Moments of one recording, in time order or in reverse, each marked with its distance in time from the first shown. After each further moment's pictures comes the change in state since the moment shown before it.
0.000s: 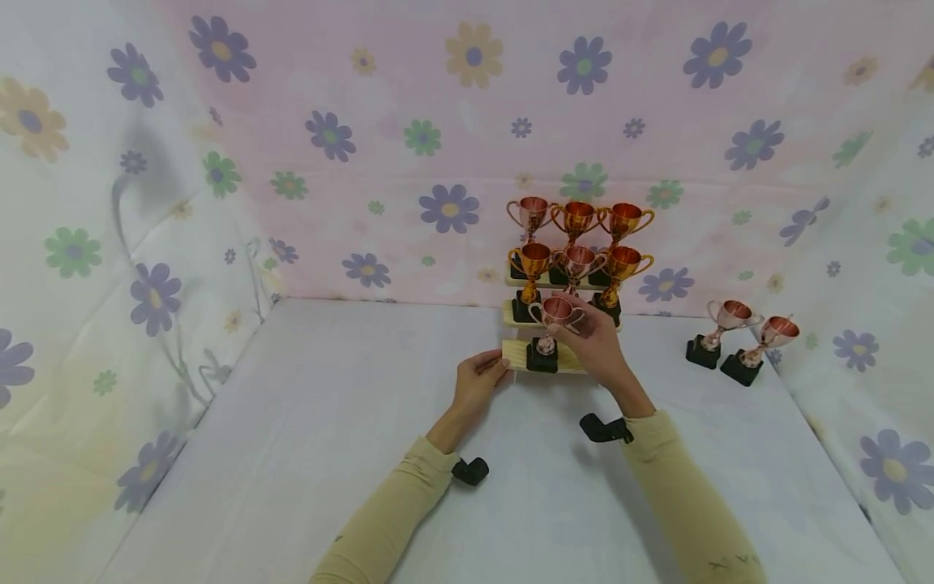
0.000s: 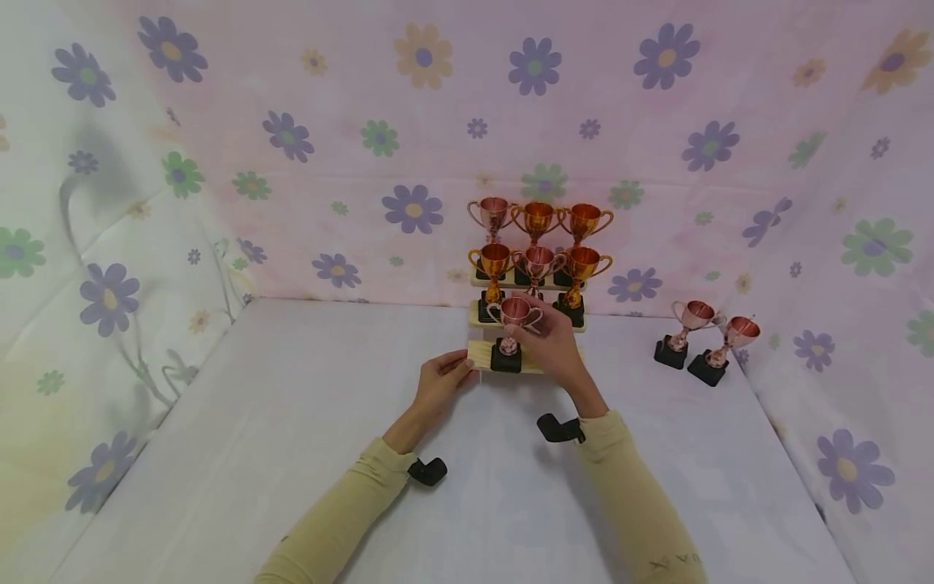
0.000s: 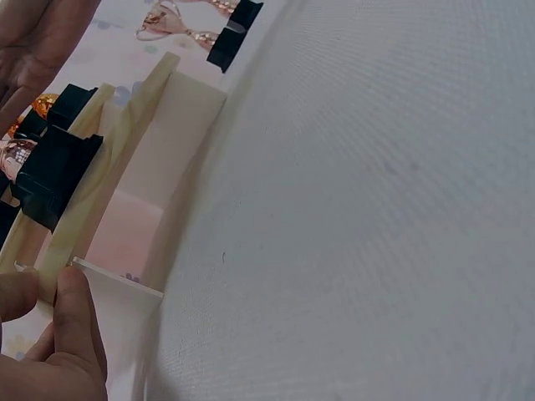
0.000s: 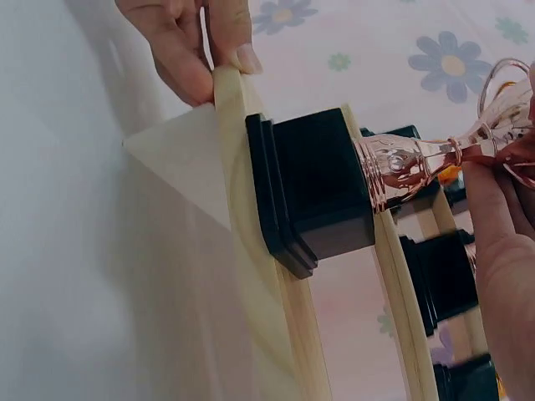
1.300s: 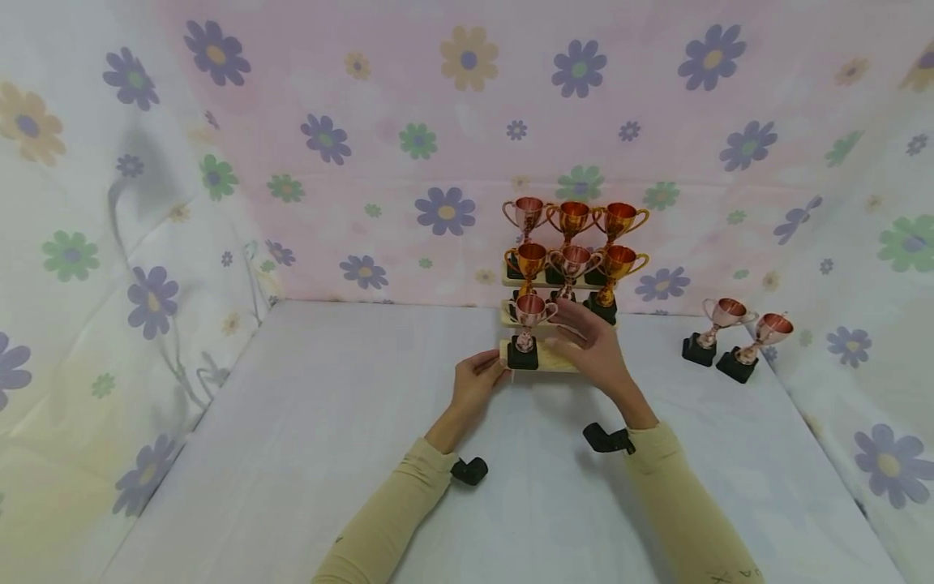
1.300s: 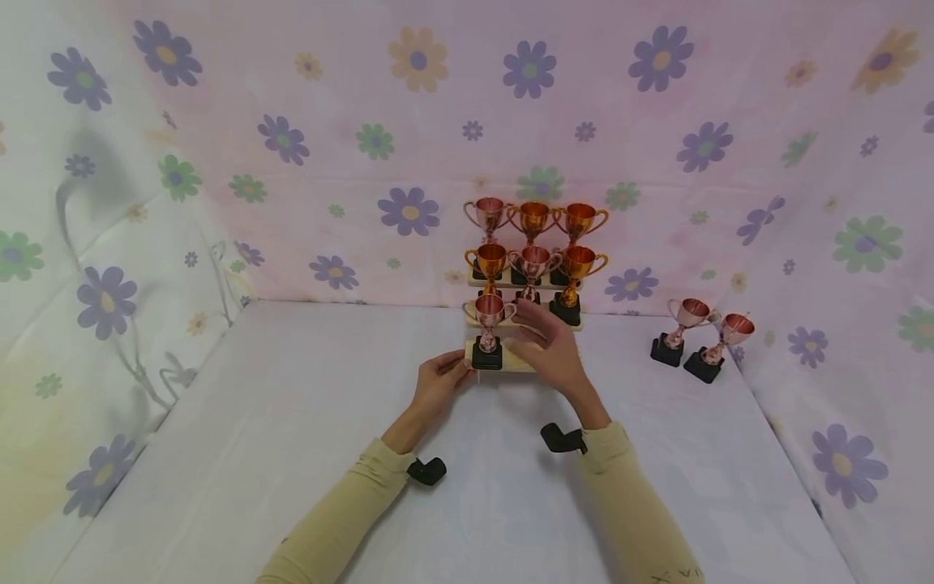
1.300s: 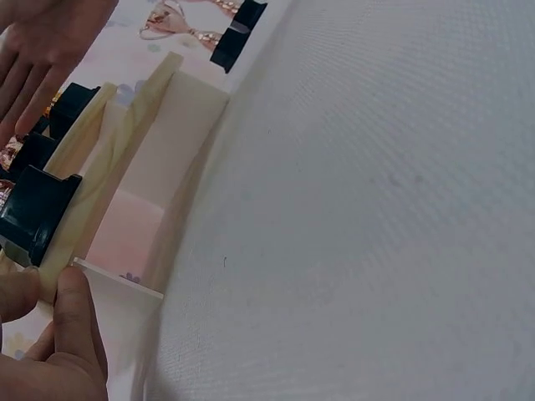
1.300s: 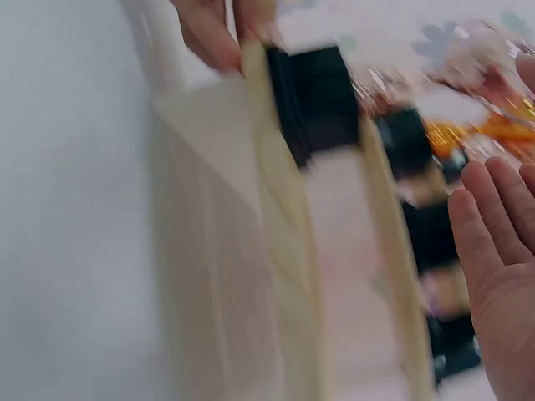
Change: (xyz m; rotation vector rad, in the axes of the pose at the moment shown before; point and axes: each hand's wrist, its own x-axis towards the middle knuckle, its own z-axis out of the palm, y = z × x) left_hand 0.001 -0.002 0.001 0.014 0.009 0.007; right_hand -0.017 0.005 -0.007 0.021 -0.031 -0.082
